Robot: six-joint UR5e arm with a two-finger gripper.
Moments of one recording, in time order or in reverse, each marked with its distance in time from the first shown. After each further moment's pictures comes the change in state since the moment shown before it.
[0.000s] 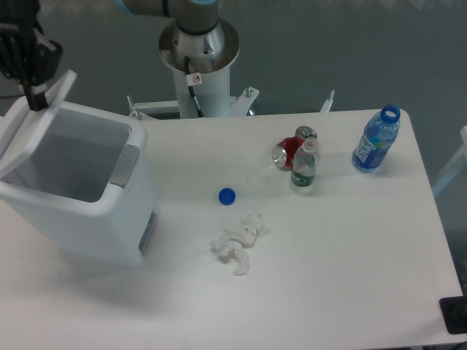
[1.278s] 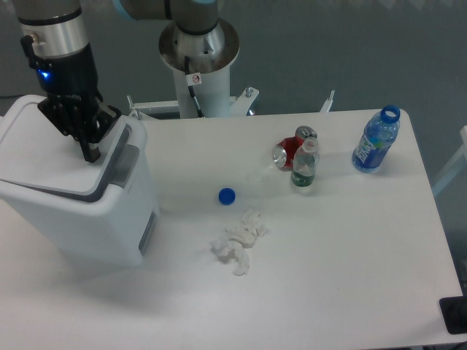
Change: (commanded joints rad) arm 0.078 -0.058 -0.094 0.046 -0.072 0.020
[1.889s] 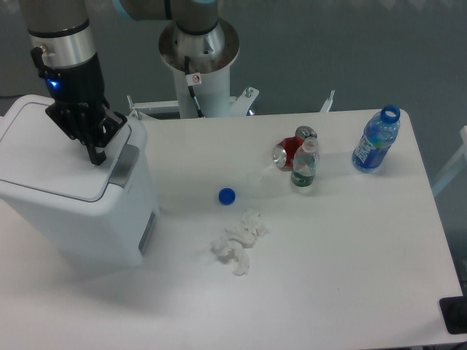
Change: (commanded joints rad) arm 0.006 -0.002 -0.015 0.002 -0.002 0.002
